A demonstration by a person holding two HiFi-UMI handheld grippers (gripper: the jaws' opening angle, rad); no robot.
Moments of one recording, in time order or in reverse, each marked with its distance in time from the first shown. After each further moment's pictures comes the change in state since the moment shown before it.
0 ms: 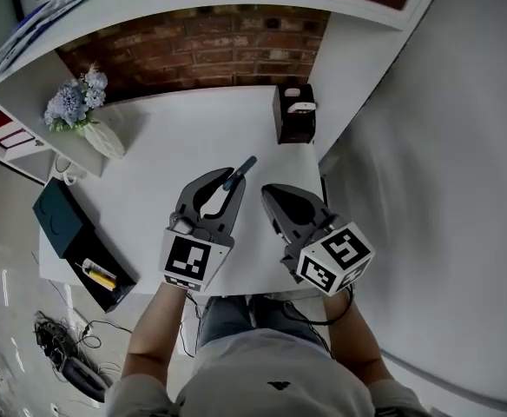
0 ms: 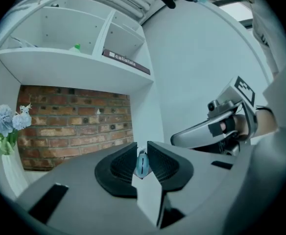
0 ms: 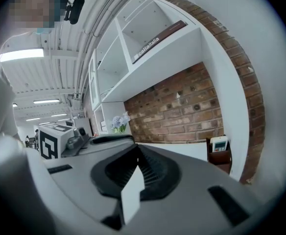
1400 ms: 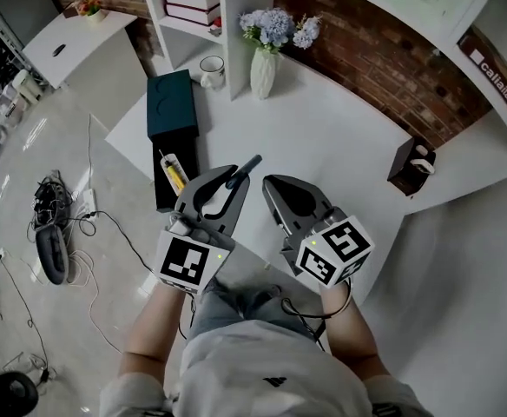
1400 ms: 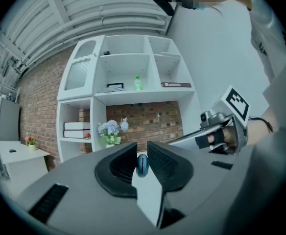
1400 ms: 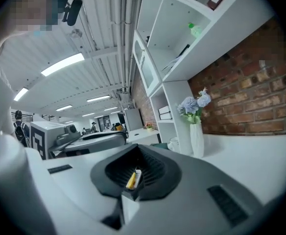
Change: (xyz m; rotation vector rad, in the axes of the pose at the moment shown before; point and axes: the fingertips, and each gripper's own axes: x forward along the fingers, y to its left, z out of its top) left arm -0.265 0.070 -0.003 -0.068 0.027 0.614; right arm 0.082 0.240 -0.038 -0.085 0.135 0.605
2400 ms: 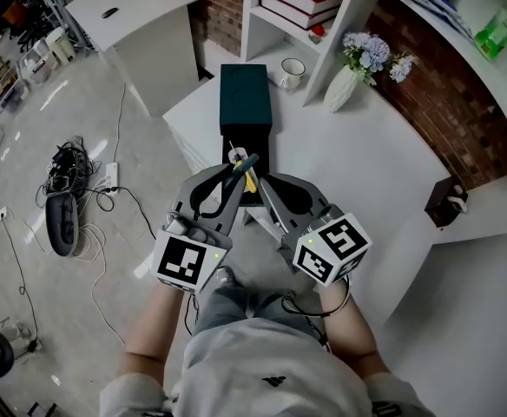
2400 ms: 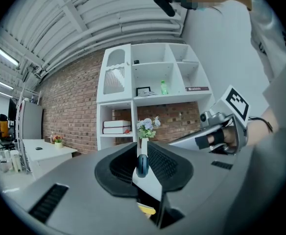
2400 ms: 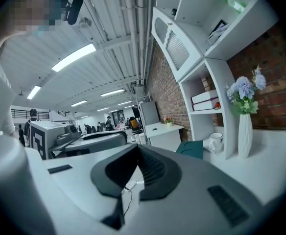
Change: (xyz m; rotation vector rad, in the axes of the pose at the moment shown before) left arm -0.127 0.143 -0.023 -0.036 -0.002 0.184; right arm 0.140 0.133 -0.020 -0.048 0.074 0.176
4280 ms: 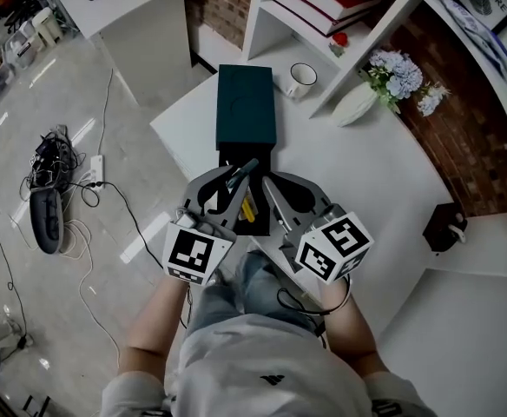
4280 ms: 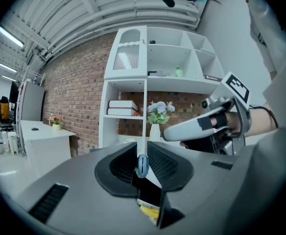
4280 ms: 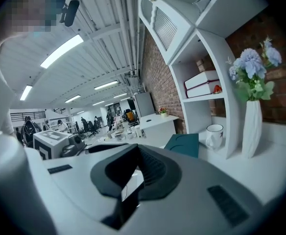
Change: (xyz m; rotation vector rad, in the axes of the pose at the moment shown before) left arm 0.085 0.062 -0.081 -0.096 0.082 0.004; right arm 0.075 -0.082 -0.018 0.048 0.108 -0.025
